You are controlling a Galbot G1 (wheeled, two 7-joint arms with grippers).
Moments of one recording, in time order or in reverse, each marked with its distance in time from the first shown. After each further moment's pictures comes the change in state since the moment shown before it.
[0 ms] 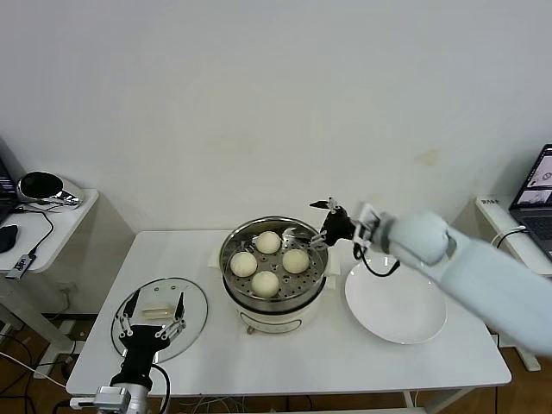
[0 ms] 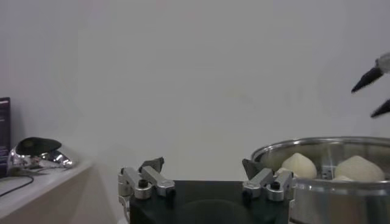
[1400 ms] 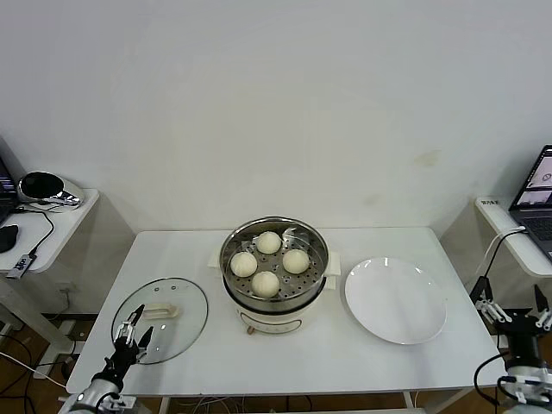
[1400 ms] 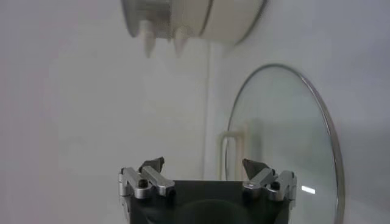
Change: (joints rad) left arm -0.230 0.184 -0.082 0.577 1.250 -0.144 -0.038; right arm -1.203 0.654 1.357 0.180 -0.217 0.382 0.235
